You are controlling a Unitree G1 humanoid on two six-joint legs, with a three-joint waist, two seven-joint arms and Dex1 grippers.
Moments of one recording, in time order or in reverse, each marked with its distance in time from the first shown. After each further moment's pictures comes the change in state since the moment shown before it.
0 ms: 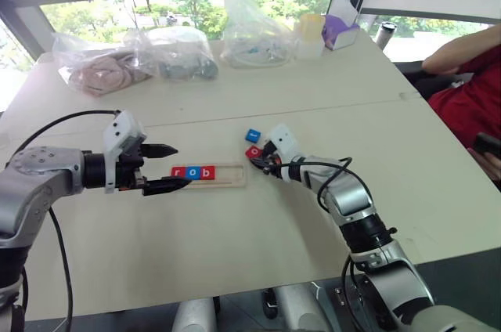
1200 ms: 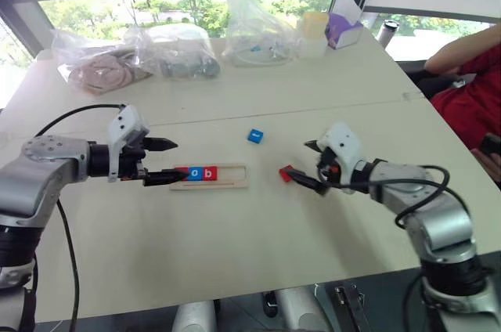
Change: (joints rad) left arm -0.117 -0.019 -0.103 0.177 0.122 -0.113 -0.105; right arm 0.226 -0.470 -0.185 -0.453 0.216 -0.013 0.379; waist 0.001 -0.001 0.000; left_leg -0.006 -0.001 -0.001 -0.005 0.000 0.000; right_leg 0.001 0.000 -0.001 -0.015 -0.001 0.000
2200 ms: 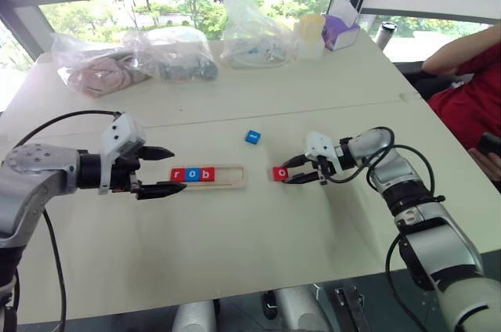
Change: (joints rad) left arm 0.125 0.059 0.090 -0.157 -0.059 0.071 0.036; right arm -0.452 0.161 0.233 1.027 -0.203 -0.769 0.522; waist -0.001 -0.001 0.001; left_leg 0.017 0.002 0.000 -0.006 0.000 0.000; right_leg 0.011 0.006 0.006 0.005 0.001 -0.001
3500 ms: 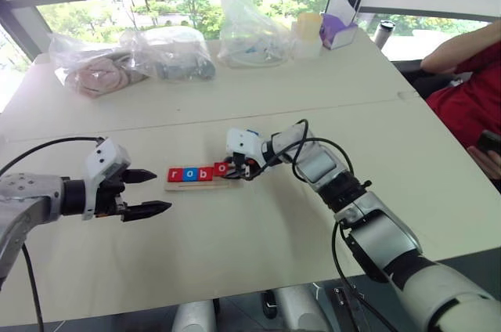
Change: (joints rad) left arm 0.235 0.026 0.117 -0.057 -0.023 0.017 0.050; right arm -0.139 0.318 0.204 -0.139 -0.202 0.409 -0.324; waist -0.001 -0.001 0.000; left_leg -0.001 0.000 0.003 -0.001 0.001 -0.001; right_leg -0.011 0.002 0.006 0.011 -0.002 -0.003
